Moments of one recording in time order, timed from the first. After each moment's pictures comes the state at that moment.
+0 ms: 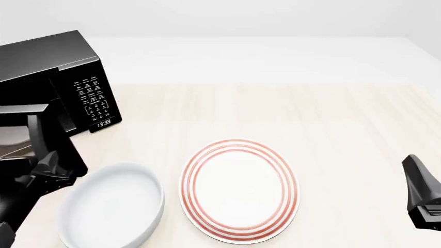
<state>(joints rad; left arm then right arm) 0.12 1.43 -0.01 -1.09 0.05 0.00 0.03 -0.01 -0.02 -0.01</state>
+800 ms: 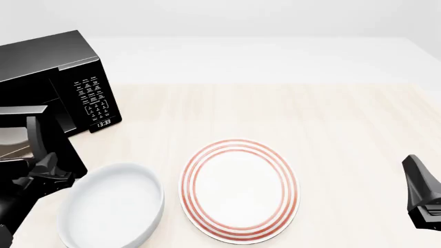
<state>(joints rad) 0.13 1.41 0.00 -1.07 0.05 0.00 0.03 -0.01 -0.02 -0.01</state>
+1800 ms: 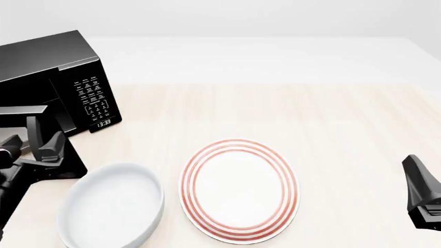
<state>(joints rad) 0.13 1.21 -0.03 -1.02 0.02 0.00 0.03 -0.01 -0.02 -0.01</state>
